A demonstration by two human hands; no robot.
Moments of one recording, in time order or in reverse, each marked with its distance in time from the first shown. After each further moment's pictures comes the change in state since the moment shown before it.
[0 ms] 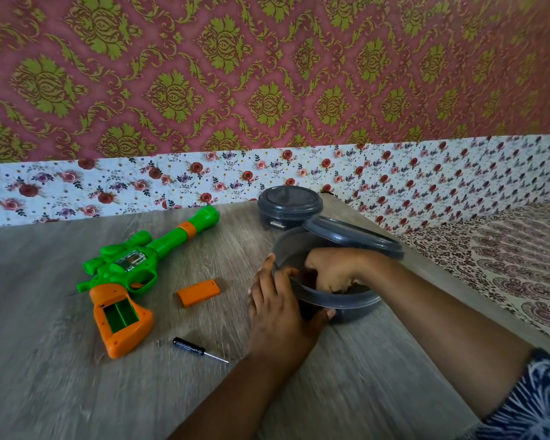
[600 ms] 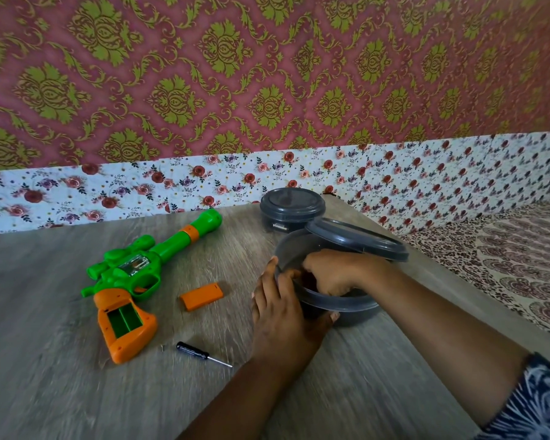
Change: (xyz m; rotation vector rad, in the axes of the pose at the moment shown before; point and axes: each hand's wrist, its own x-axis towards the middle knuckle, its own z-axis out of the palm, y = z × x) left_hand 0.001 -0.001 0.002 -0.023 0.028 0.002; right_hand 0.010 0.000 0.005 -0.125 0.064 -0.096
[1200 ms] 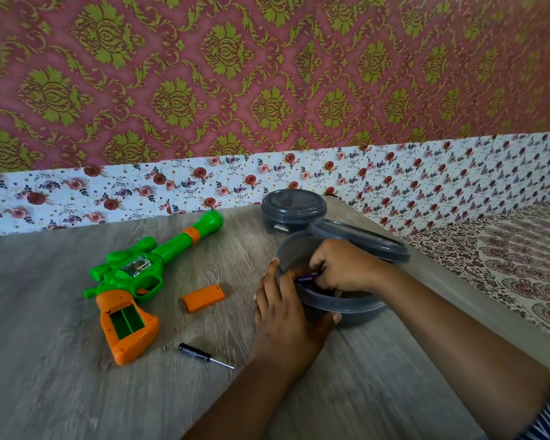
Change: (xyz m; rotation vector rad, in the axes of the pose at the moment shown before) left_hand -0.001 0.001 -0.003 0.005 -0.037 -0.013; right_hand -0.009 0.011 0.004 0.311 0.270 -0.002
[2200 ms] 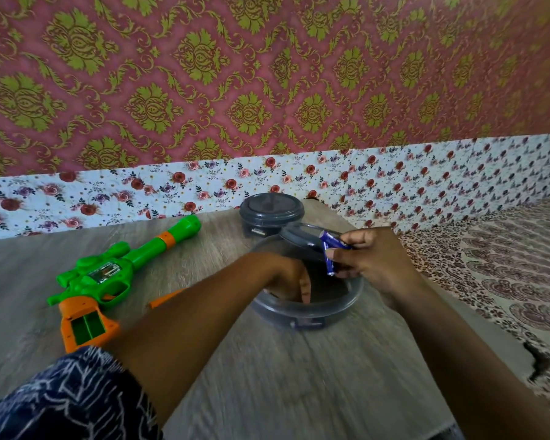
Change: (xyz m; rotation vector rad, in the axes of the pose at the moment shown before) left_hand 0.099 0.074 -0.028 0.414 -0.991 0.026; right_hand -0.055 0.045 -0.026 0.836 0.489 0.134
